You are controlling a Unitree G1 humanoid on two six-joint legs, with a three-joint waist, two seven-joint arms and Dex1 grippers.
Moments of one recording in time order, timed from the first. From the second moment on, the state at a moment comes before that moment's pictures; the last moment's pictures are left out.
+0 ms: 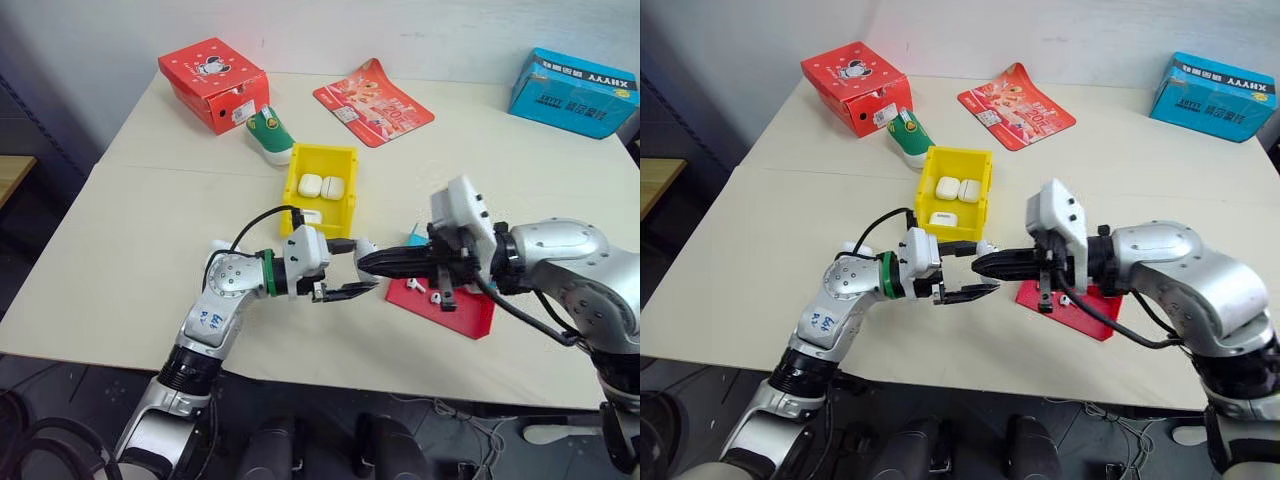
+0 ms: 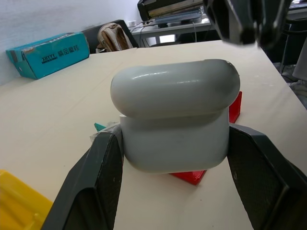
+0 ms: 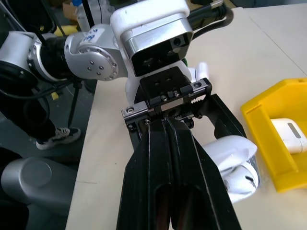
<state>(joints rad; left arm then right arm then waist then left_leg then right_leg) -0.53 0.29 -0.22 -0.02 -0.23 0.12 -0.91 -0.65 -0.83 0.12 -0.44 0.74 0.76 0.97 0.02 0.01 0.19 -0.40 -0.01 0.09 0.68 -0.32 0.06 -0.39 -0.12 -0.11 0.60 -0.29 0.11</state>
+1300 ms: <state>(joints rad) -0.53 0.43 0.08 -0.08 -0.39 0.55 -0.64 0.16 -0.50 -0.55 -0.45 0.50 0.02 0.82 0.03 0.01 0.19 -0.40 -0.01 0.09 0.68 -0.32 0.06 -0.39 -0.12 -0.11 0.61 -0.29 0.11</state>
